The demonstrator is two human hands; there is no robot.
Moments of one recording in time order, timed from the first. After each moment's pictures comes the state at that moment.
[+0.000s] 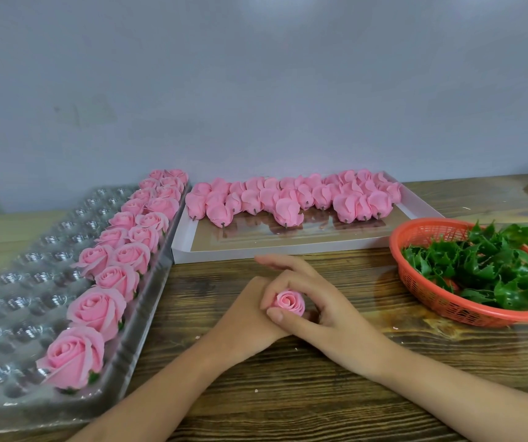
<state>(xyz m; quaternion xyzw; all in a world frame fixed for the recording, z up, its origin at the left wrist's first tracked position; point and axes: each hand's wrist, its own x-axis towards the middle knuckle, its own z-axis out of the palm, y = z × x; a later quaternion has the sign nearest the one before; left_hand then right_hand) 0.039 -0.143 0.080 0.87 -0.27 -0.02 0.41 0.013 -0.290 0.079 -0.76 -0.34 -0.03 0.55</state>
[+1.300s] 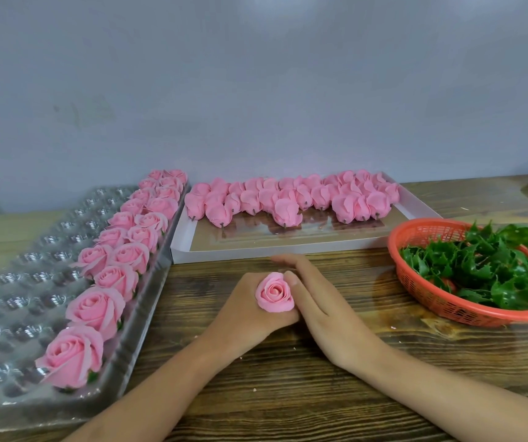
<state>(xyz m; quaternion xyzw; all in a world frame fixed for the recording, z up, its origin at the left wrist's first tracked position) 0.031 -0.141 0.087 0.82 -0.21 -0.01 0.54 0.016 -0.283 0.073 -0.82 -0.19 -0.05 0.53</state>
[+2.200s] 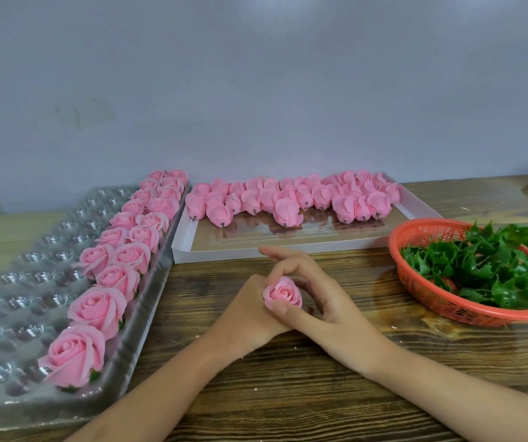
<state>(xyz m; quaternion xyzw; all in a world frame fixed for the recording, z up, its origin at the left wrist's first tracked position) 0.037 -0.144 0.087 0.85 -0.27 -0.04 0.45 0.011 -0.288 0.083 -0.74 -0.32 -0.05 0.58</state>
